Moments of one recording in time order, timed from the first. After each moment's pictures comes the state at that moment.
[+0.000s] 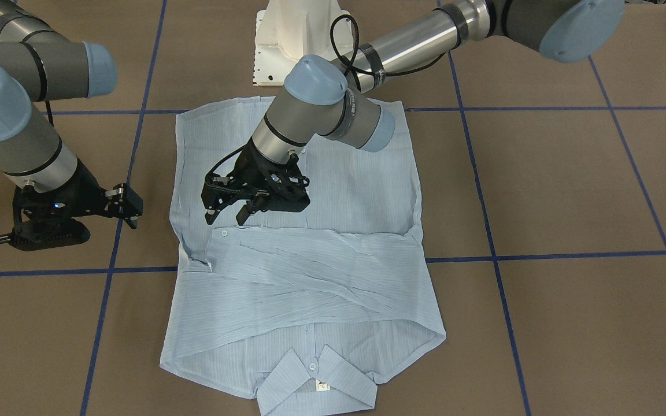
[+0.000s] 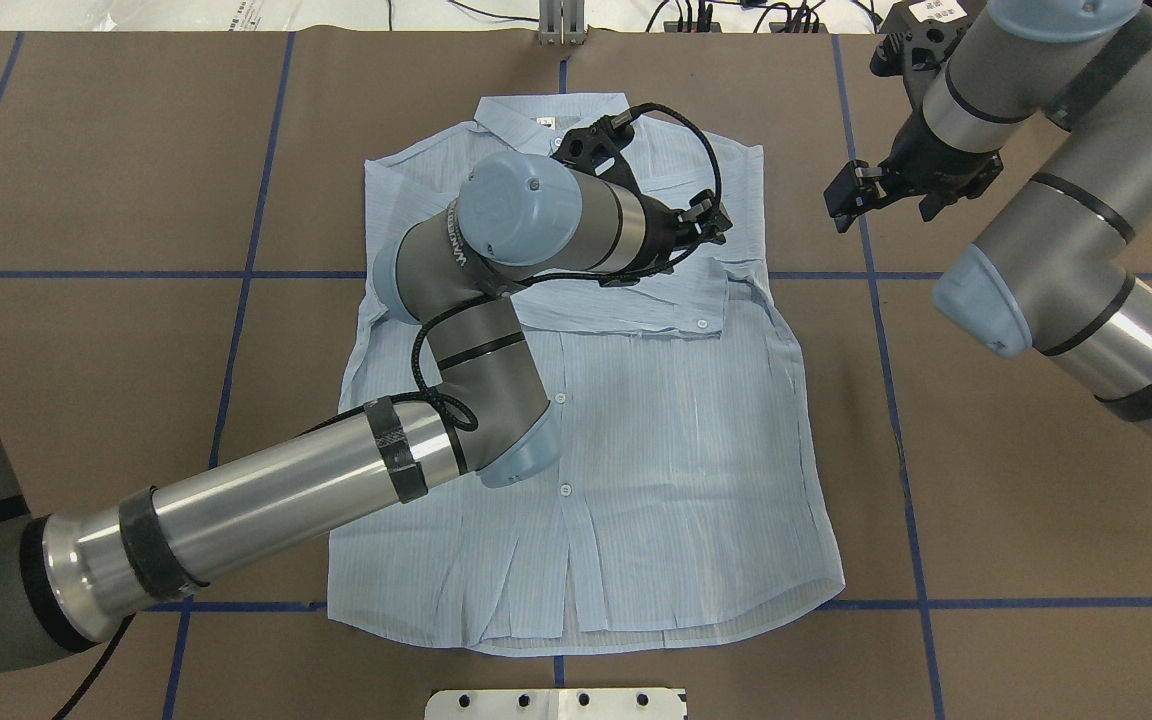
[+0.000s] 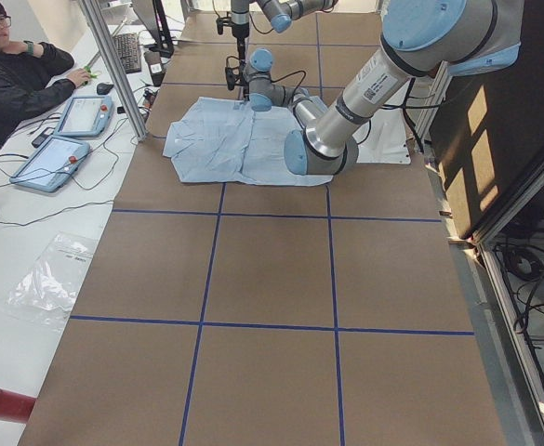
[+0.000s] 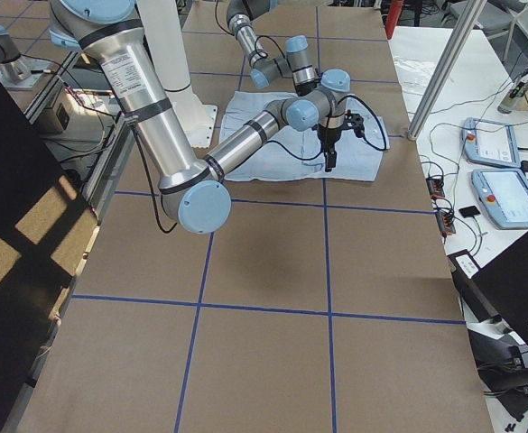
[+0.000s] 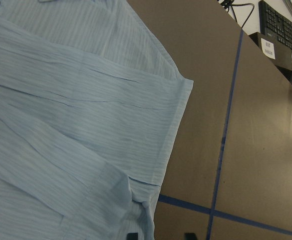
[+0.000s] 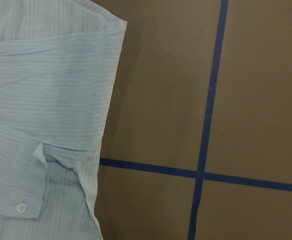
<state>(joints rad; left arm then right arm) -0.55 -2.58 -1.14 -2.43 -1.76 -1.68 0.96 -1.12 1.75 -1.65 2.12 0.66</state>
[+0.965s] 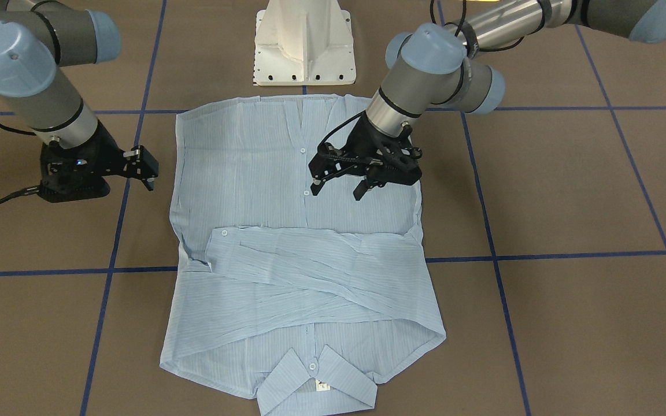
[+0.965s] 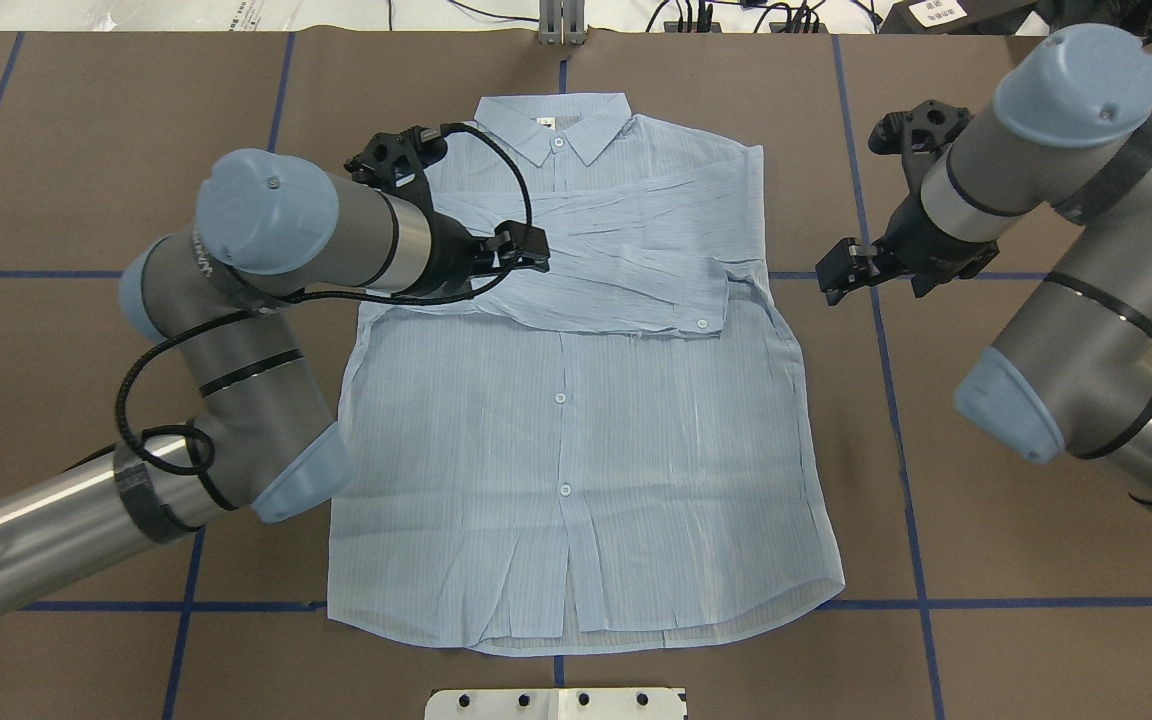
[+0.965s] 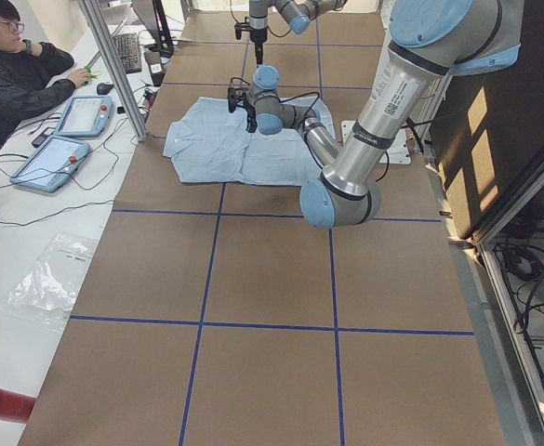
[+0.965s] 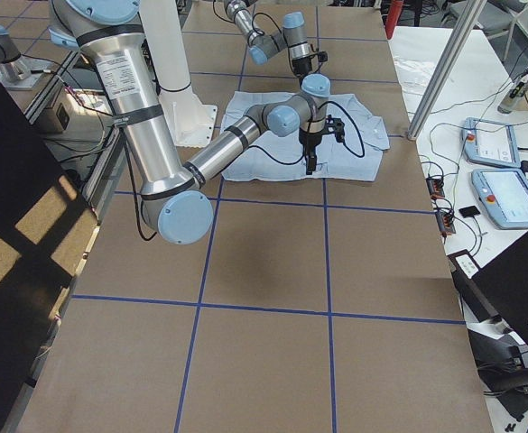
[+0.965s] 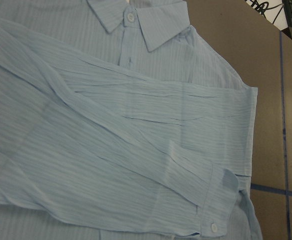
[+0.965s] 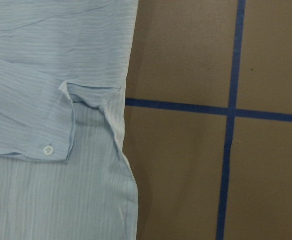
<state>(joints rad) -0.63 -2.16 -1.68 -2.11 -1.86 -1.45 0.82 -1.23 1.90 -1.60 2.09 0.86</state>
